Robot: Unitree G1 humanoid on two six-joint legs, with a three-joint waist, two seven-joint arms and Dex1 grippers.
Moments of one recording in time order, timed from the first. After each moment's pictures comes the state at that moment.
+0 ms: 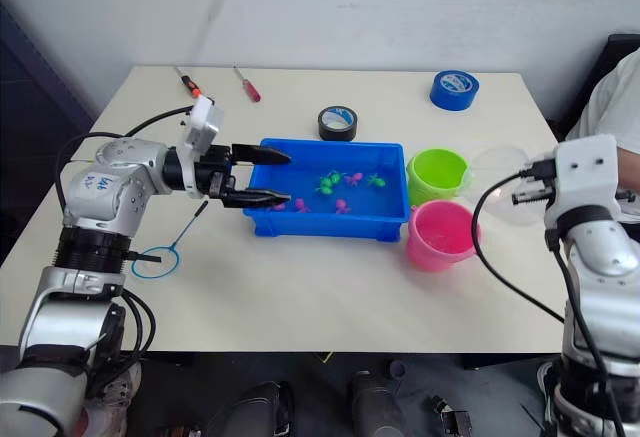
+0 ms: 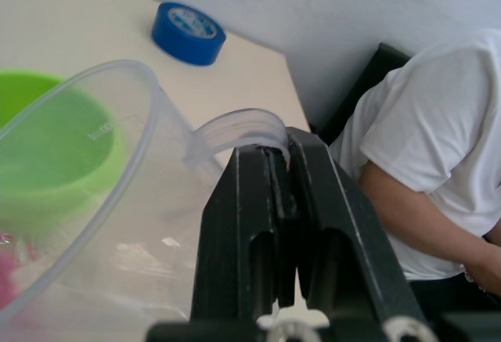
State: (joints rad) left arm -0.87 0.57 -0.07 0.25 -0.41 0.49 -1.30; right arm -0.19 -0.61 -0.41 -0.46 0.00 0.66 0.27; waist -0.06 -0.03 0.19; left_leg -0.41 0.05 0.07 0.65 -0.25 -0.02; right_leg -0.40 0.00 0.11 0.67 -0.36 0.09
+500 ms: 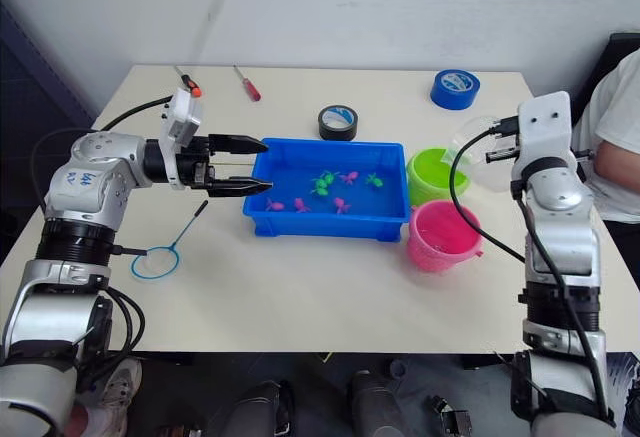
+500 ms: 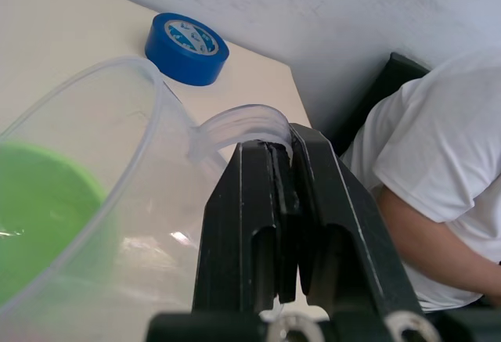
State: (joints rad) left arm -0.93 0.64 -0.03 0.45 -0.33 0.35 -1.26; right arm -0.65 -0.58 -0.19 0.10 -0.09 0.52 0.11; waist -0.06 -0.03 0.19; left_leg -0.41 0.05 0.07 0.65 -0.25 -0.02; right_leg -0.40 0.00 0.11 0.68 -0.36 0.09
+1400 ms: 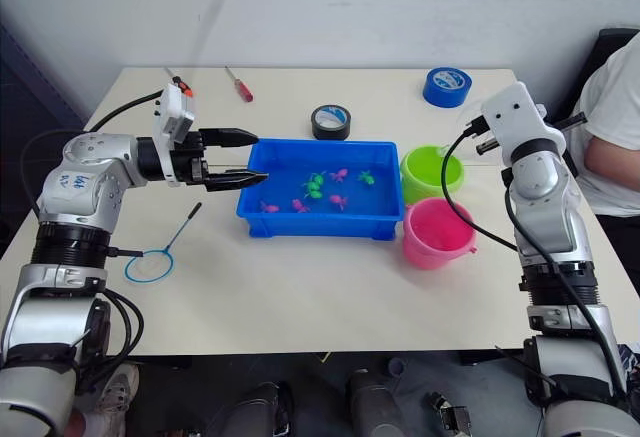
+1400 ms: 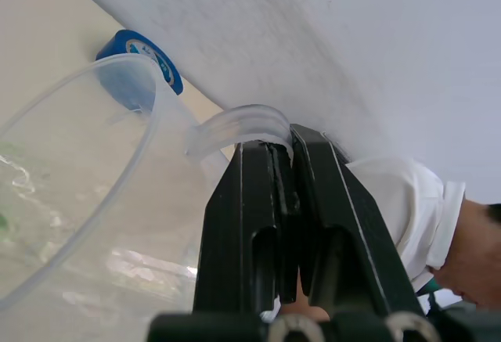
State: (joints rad) left arm -0.90 0.64 0.01 0.41 -0.33 0.37 -1.19; right arm -0.73 -0.66 0.00 0.25 -0.31 0.28 0.09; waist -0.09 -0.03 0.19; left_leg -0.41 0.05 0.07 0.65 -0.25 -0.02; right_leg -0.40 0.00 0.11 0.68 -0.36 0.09
